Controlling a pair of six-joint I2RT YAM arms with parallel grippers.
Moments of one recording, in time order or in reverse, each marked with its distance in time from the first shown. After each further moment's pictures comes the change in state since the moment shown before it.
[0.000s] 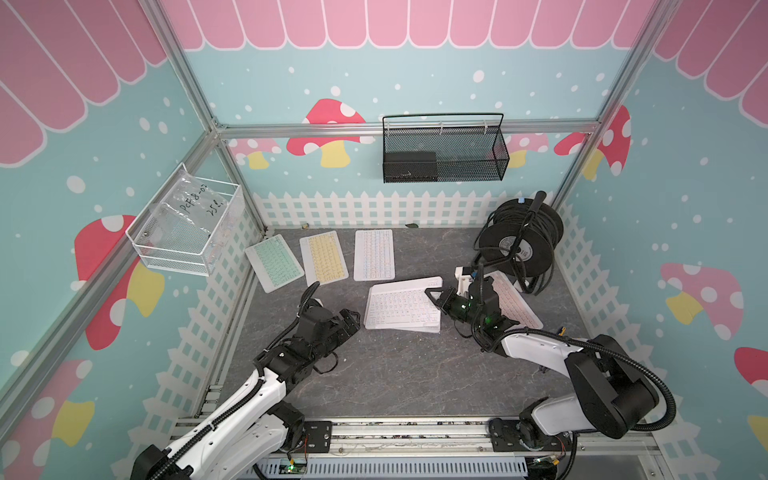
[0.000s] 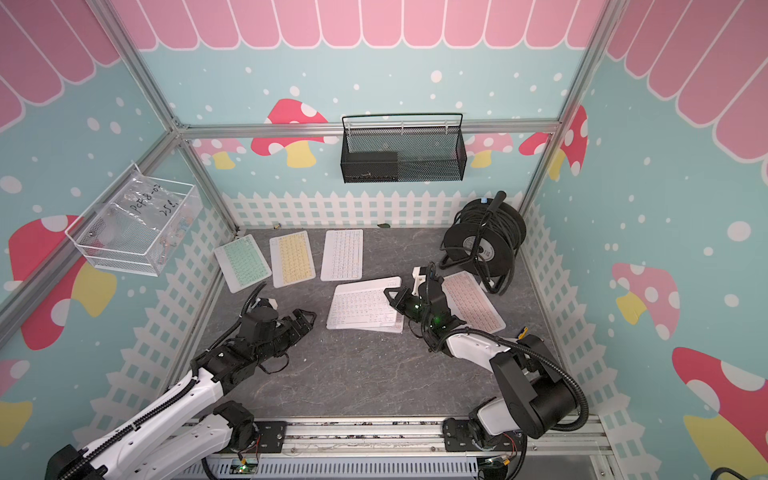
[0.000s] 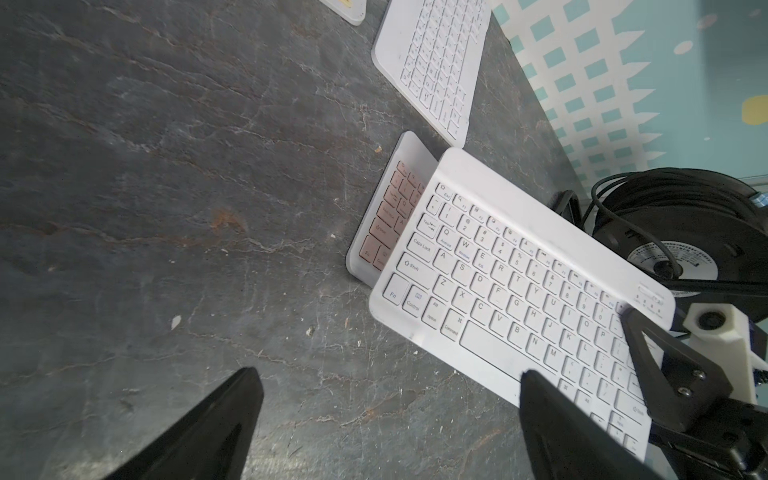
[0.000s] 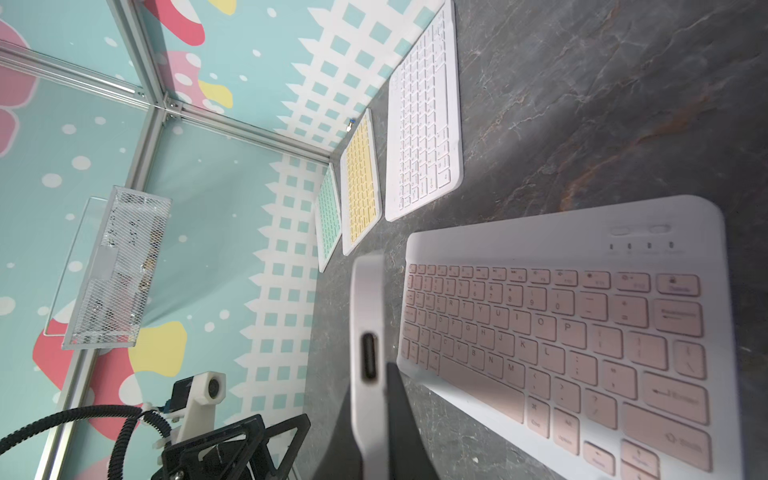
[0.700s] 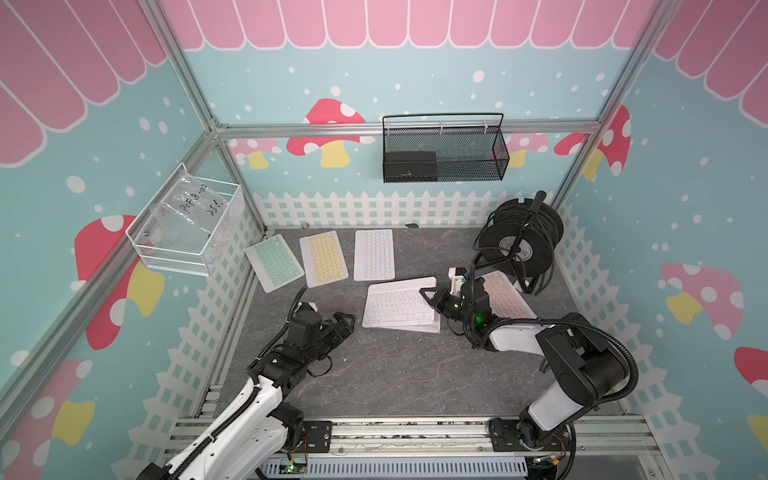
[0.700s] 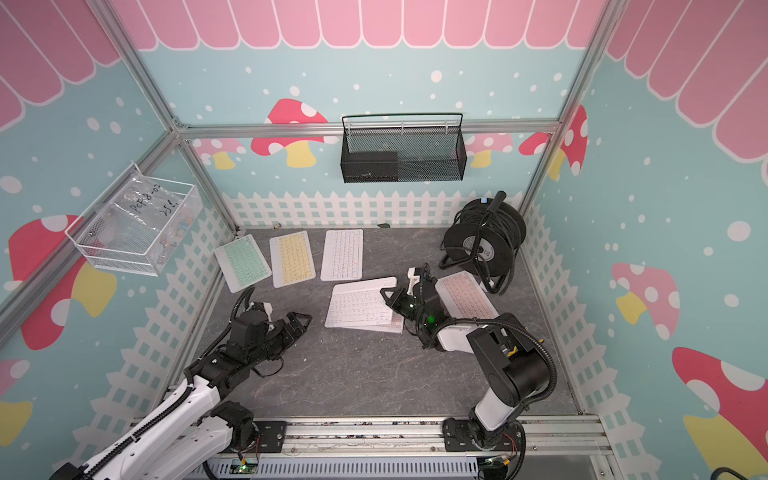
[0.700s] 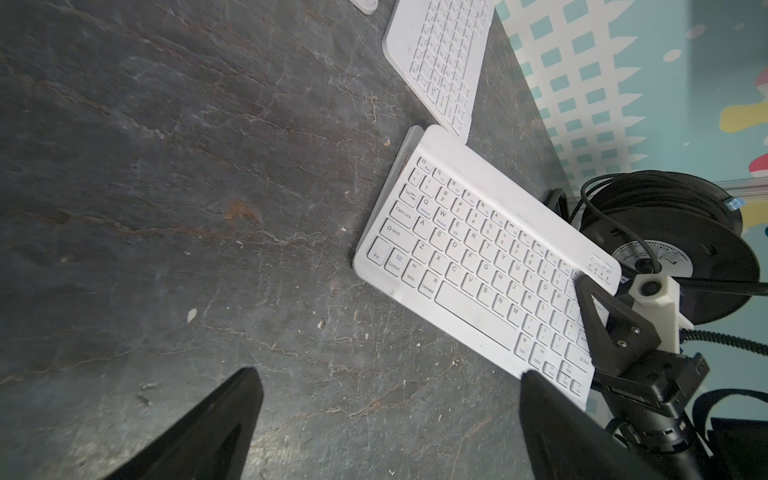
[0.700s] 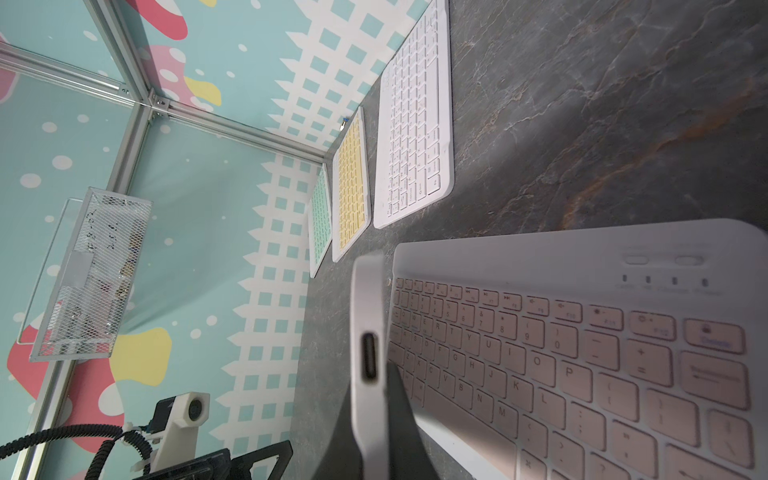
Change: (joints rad) left arm 0.090 -0.067 -0.066 0.011 0.110 0.014; right arm -0.005 0.182 0.025 0.155 -0.011 -0.001
